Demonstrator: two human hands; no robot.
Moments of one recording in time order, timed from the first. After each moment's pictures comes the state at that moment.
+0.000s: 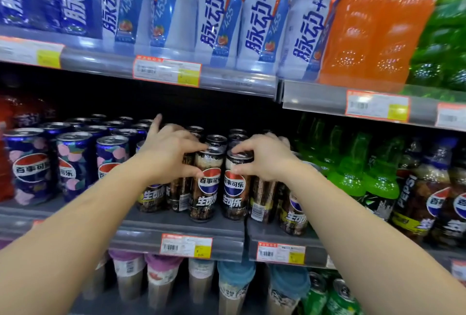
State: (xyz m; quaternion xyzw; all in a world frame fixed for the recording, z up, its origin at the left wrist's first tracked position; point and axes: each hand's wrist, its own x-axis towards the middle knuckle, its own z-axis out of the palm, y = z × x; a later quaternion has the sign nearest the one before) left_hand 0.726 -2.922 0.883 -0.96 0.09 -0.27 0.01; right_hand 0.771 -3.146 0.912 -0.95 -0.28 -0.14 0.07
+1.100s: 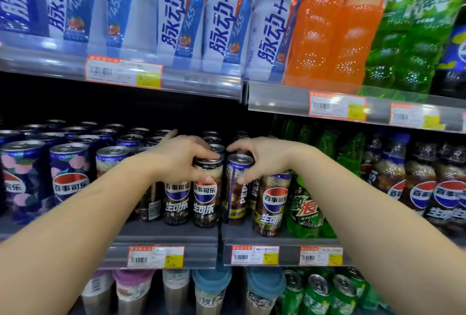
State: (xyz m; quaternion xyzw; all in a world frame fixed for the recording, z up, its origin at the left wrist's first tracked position) left_hand 0.757 -2.979 0.897 -0.97 0.17 -0.16 -0.07; right_hand 0.802 -3.198 0.937 -0.95 -0.32 0.00 0.02
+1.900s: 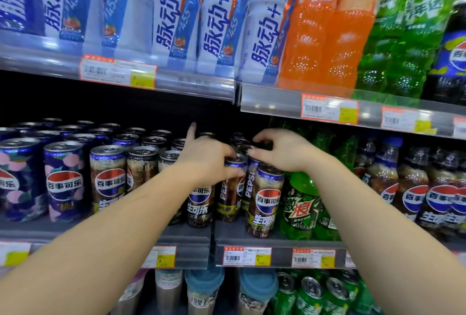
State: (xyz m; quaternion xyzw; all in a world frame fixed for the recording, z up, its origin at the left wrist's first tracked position) left_hand 0.763 -3.048 0.897 -0.96 0.11 -0.25 -0.01; right_hand 0.789 -3.231 0.942 -0.96 -0.24 -0.14 0.11
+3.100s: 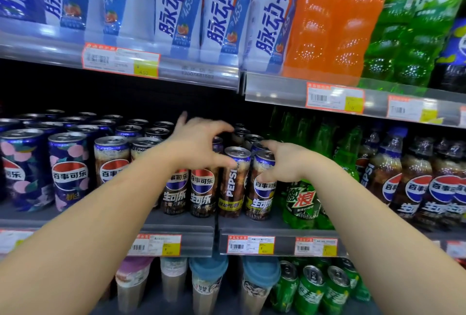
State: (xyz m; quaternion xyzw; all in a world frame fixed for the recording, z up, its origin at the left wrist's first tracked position) left_hand 0.754 -3.020 0.908 -0.96 0.13 -0.23 -0.09; right_hand 0.774 -3.231 0.920 -0.99 -0.16 -0.01 0.07
